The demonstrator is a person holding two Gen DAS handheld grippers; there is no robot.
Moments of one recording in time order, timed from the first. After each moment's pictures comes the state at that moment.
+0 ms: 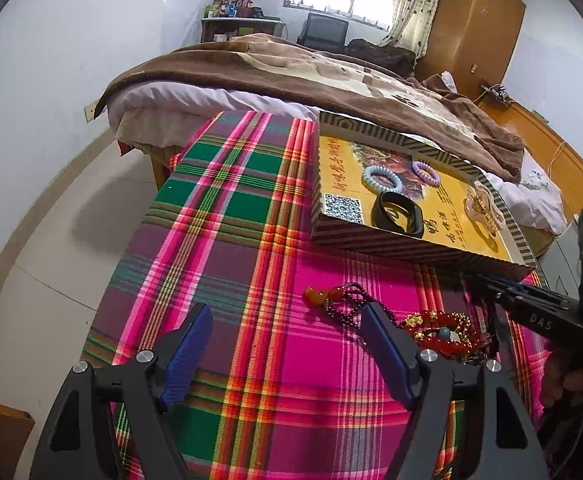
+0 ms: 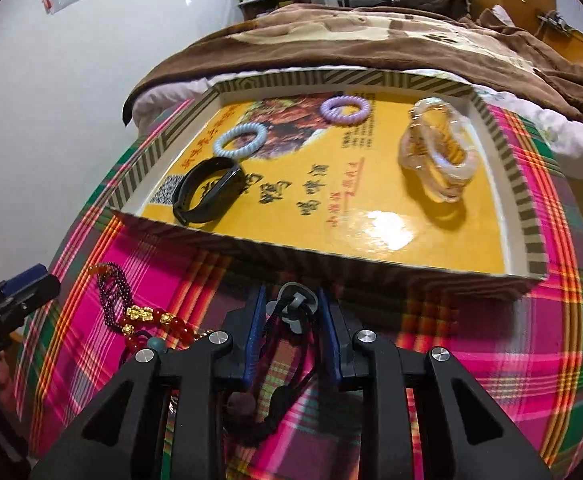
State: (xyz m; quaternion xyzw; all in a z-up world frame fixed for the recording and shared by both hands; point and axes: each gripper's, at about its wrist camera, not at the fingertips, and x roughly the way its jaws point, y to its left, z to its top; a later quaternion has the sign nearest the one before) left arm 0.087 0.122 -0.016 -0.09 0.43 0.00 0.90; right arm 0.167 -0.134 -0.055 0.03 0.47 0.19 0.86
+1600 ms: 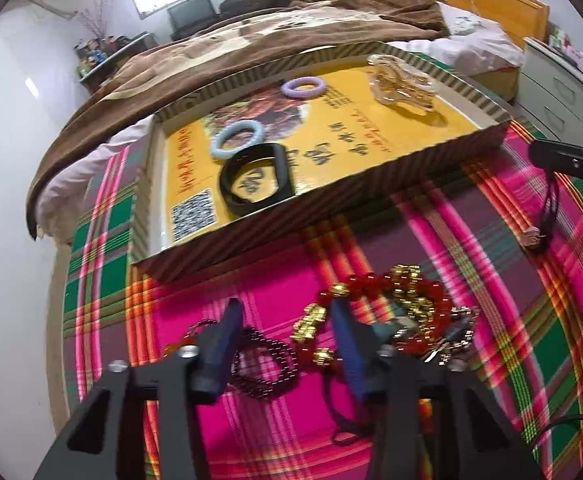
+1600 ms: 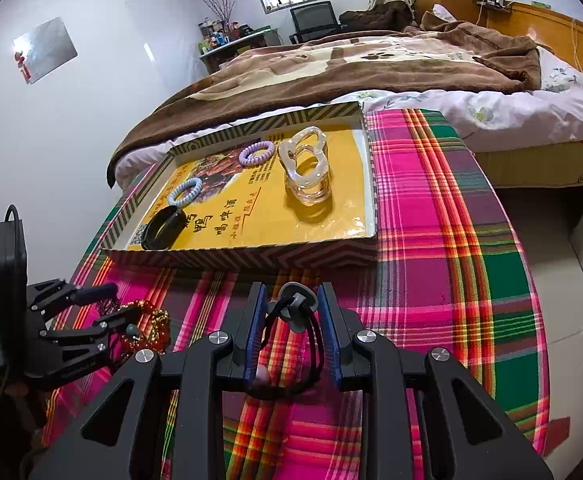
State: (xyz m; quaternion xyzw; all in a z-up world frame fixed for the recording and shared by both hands) left arm 0.130 -0.007 -0.041 0.18 0.48 -0.10 0.85; right arm 0.130 -0.229 -0.035 0.11 0.42 0.14 0.89
